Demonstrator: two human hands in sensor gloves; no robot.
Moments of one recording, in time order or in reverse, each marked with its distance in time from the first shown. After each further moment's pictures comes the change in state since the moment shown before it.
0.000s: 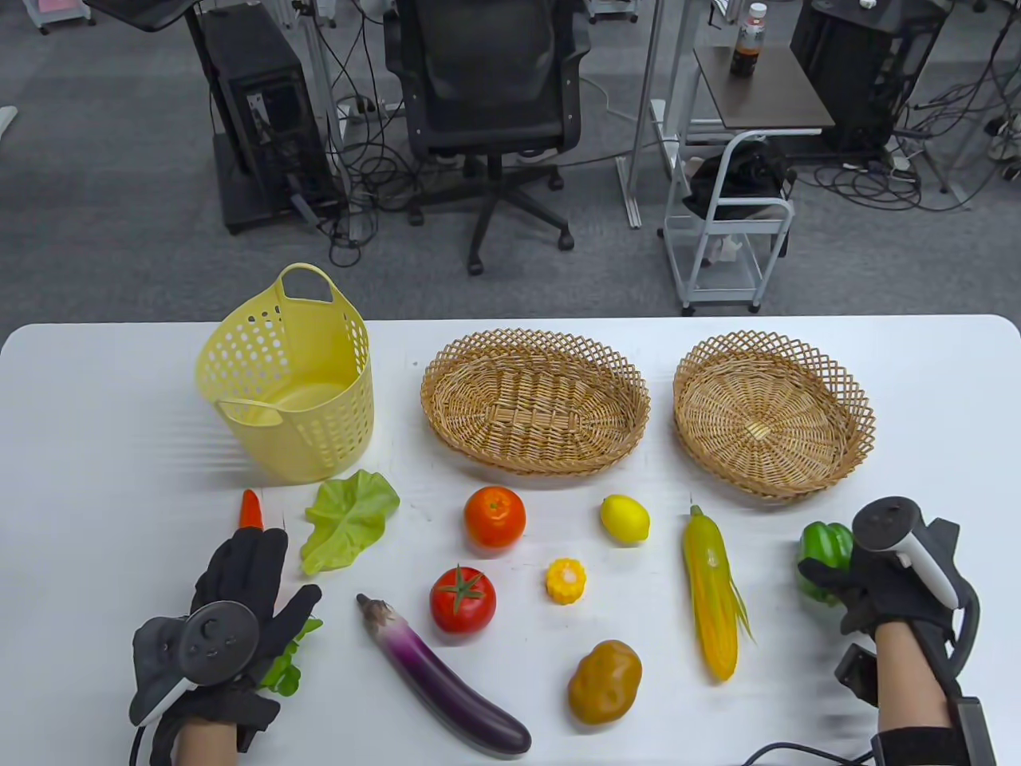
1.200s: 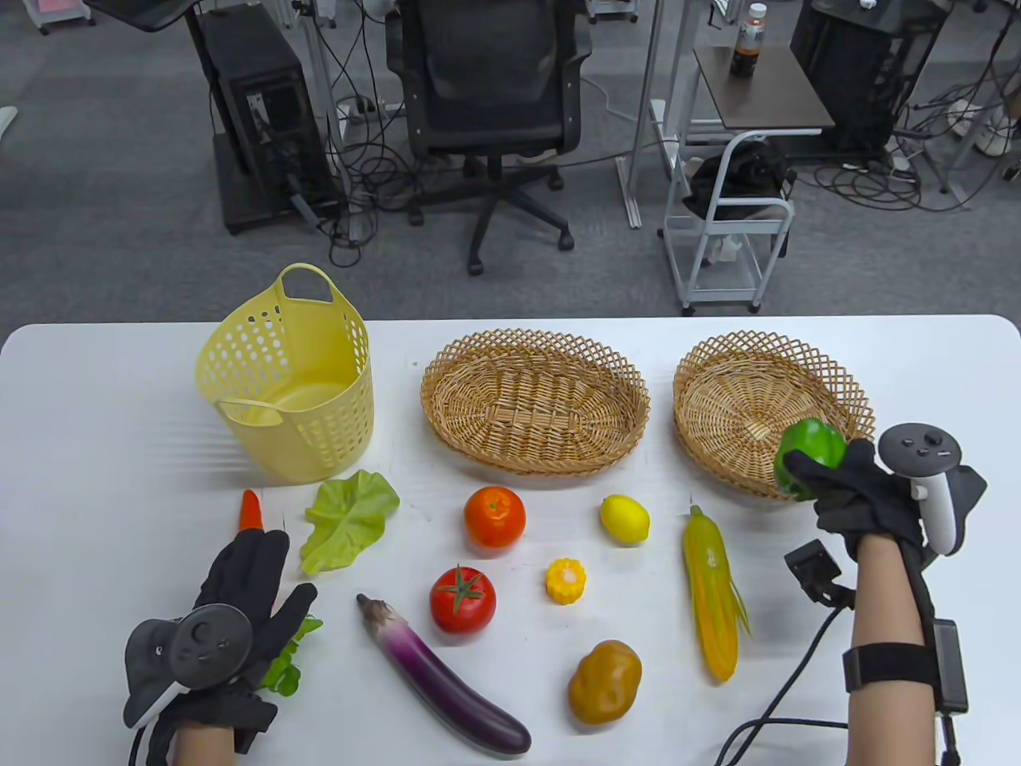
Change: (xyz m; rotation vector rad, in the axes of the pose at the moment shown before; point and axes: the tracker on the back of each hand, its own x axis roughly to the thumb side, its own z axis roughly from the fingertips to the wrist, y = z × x) left_hand -0.001 0.003 0.002 0.018 -0.019 0.040; right_hand 0.061 -0.065 -0.017 -0.117 -0.049 -0.526
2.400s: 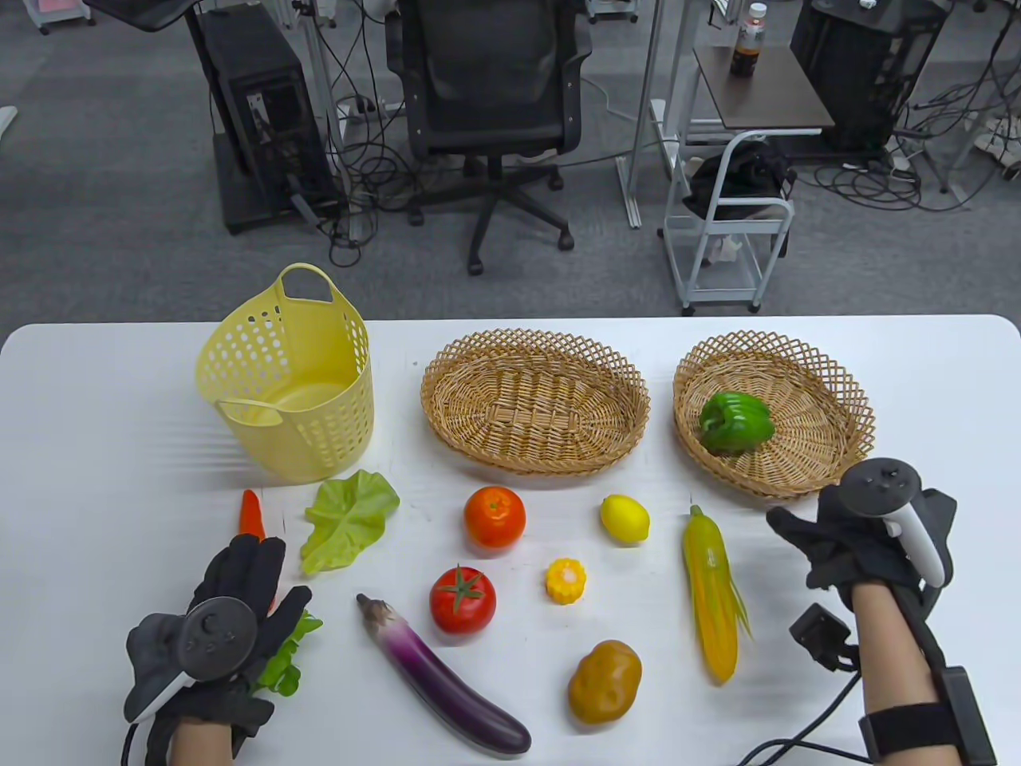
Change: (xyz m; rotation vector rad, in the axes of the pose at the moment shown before) left_hand -0.004 -0.002 -0.001 -0.071 0.036 -0.065; right_hand -0.019 0.024 0.068 0.175 -0.078 0.325
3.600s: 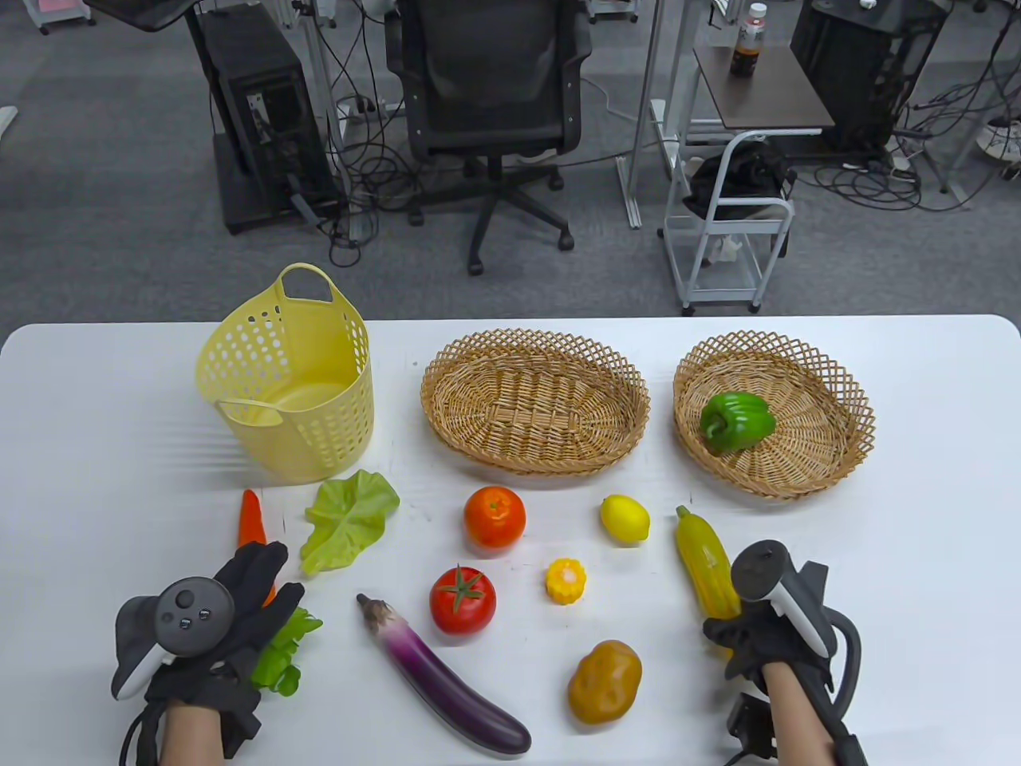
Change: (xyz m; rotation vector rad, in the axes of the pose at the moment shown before) left_hand -0.035 -0.024 -0.015 -0.151 0.015 0.241; right_hand 0.005 0.103 0.017 0.022 0.083 0.276
